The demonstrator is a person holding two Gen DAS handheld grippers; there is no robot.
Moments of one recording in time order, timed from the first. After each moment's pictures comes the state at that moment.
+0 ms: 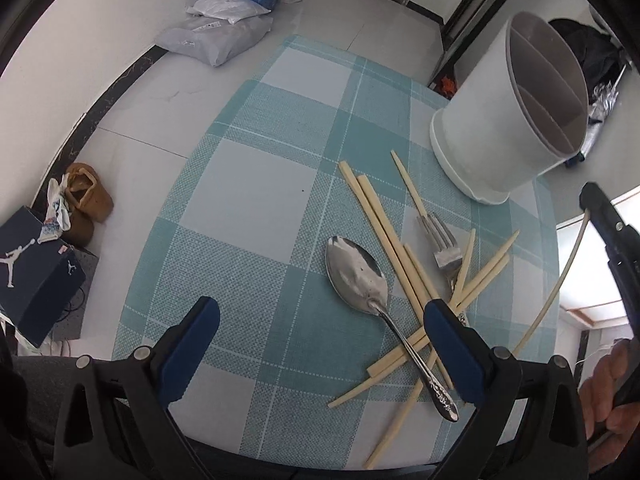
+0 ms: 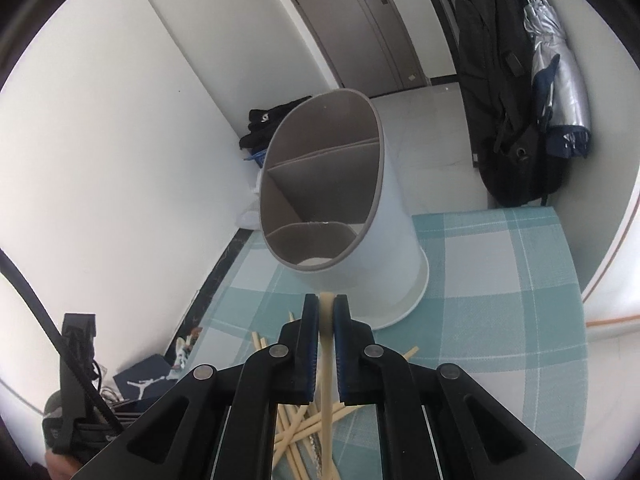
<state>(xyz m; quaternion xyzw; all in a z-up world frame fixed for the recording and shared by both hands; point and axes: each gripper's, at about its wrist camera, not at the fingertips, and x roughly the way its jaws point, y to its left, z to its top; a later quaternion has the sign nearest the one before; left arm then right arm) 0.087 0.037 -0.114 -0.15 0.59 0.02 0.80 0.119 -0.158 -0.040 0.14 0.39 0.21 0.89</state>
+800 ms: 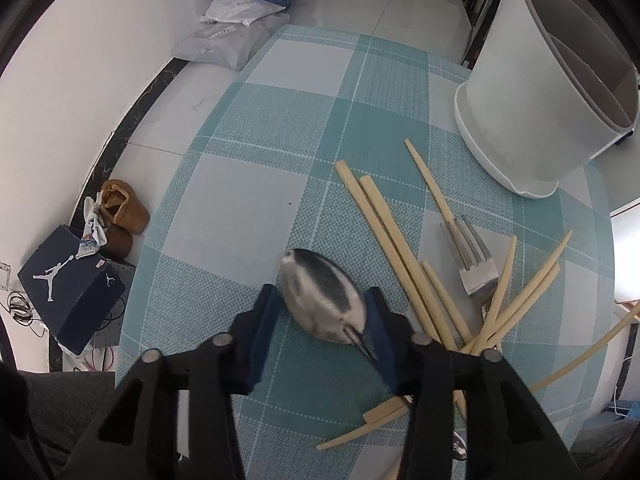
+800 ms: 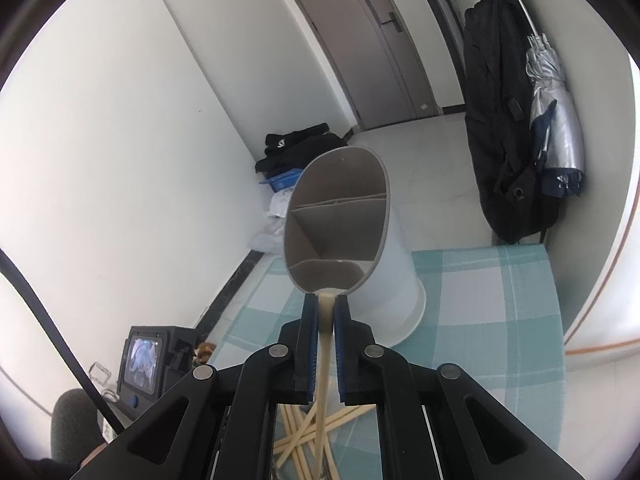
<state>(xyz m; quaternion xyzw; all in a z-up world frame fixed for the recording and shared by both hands) 0.109 0.025 -0.126 -0.08 0.61 0.08 0.79 0.123 -0.169 -0.016 0.13 0.35 0.23 0.90</state>
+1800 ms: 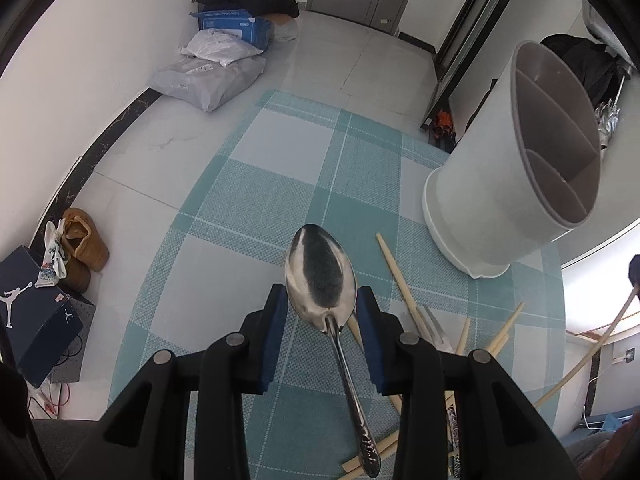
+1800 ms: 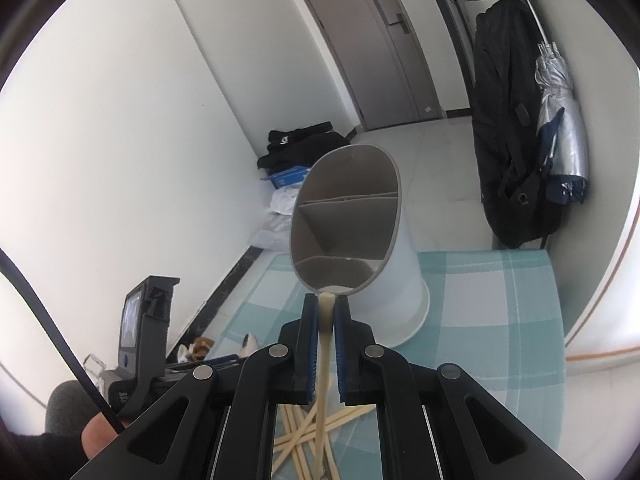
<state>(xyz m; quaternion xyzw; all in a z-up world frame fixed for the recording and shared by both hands) 0.117 0.039 -0.106 -0.14 0.51 0.02 0.85 0.119 -0.158 -0.015 0.11 0.34 0.23 0.90</state>
